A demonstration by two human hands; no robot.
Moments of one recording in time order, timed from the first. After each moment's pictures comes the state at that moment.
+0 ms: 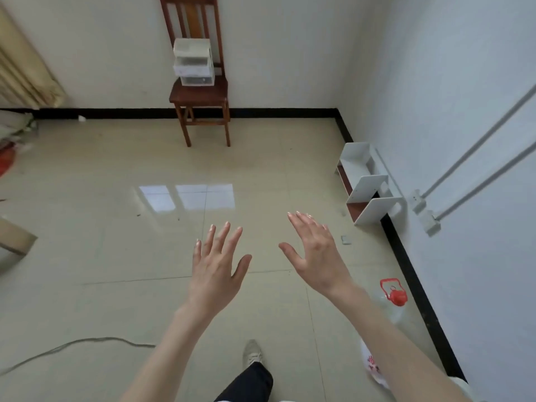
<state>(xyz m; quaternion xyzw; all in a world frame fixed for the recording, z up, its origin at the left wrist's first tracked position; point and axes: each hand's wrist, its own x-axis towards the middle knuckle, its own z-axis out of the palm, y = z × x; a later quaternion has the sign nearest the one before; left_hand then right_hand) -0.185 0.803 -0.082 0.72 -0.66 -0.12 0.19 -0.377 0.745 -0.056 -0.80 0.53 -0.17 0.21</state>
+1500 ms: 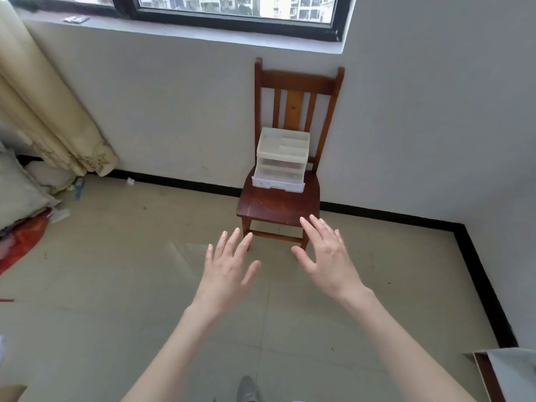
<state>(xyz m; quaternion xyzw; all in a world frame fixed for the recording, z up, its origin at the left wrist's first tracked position) 0.349 -0.014 -0.066 0.79 -0.58 -0.13 0.15 0.171 -0.113 -0.036 -0.85 0.45 -0.12 0.22</state>
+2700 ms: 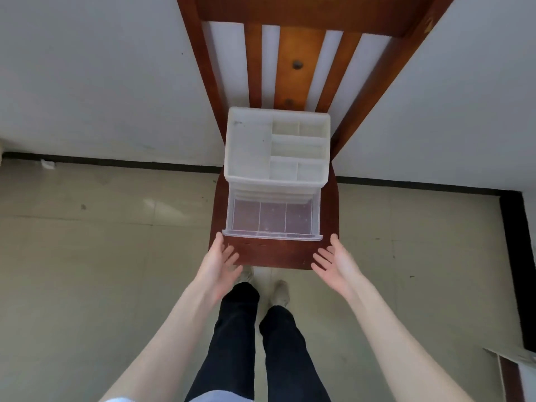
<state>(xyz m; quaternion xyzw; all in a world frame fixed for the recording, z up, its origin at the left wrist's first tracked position) 0.523 -0.484 -0.251 0.62 0.15 -0.63 0.44 0.319 -0.556 -0.266 -0.02 0.67 -0.23 0.71</state>
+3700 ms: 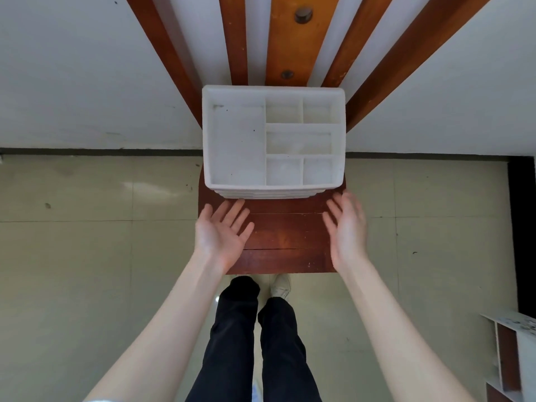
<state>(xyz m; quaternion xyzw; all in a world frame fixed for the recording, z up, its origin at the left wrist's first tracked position) 0.549 -0.586 -0.320 0.49 0.26 -0.64 0.53 0.373 -0.634 -0.296 -0.15 0.70 -0.38 0.59</state>
